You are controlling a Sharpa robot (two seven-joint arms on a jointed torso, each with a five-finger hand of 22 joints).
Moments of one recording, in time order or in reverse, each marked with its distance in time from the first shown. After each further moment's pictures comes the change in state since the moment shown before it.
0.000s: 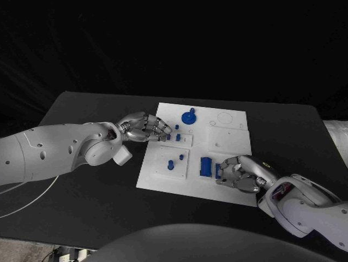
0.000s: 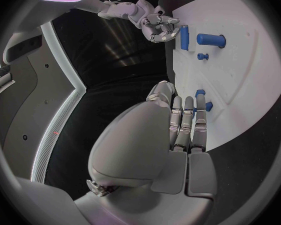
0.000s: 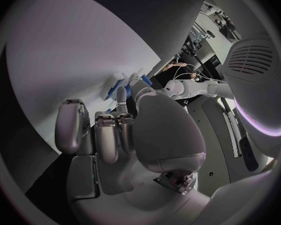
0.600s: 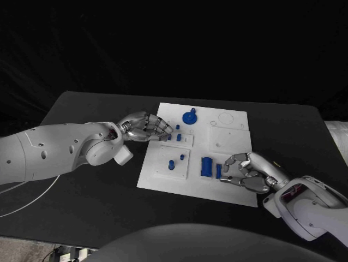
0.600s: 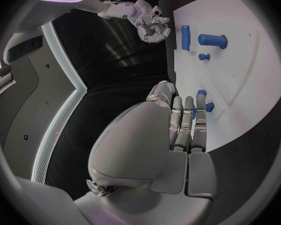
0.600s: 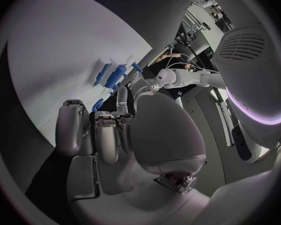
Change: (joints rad) left arm 0.000 -0.002 0.000 0.005 -0.001 -0.001 0.010; left_hand 0.000 0.000 0.003 -0.003 0.004 0.004 0.004 0.000 0.000 0.000 0.000 0.000 -0.002 0.004 0.004 0.000 -0.002 0.000 0.000 0.000 0.006 0.006; right arm 0.011 -0.058 0.001 0.047 0.094 -0.058 0.128; right_hand 0.047 -0.009 -0.090 0.094 0.000 0.012 -0.015 0.054 0.021 0.000 0.000 0.000 0.000 0.004 -0.004 0.000 0.000 0.000 0.004 -0.004 0.028 0.001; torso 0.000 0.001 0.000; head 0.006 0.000
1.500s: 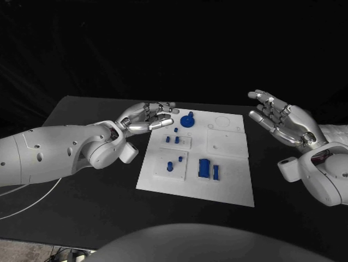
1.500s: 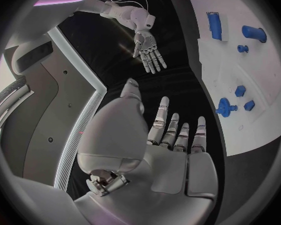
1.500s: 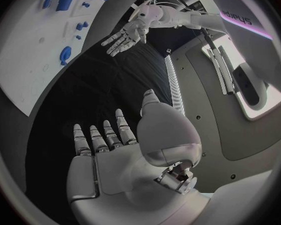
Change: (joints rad) left arm 0.004 -0.035 0.003 0.103 0.032 -0.156 0.195; left_hand -0.506 -0.159 -0.217 0.036 -0.559 -0.183 -0.140 -0.309 -0.067 -0.399 -0.175 -0.478 -0.087 -0.431 -0.099 -0.731 -0.165 0.000 -0.434 -0.032 -0.310 -0.594; right arm 0.225 -0.072 0.003 0.021 0.666 0.089 0.323; right_hand -0.269 0.182 -0.246 0.079 0.078 -0.534 -0.123 -0.455 -0.487 -1.437 0.006 -1.505 -1.096 -1.459 0.189 -1.559 -1.289 0.005 -1.400 0.240 -1.306 -1.265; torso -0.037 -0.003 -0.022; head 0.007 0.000
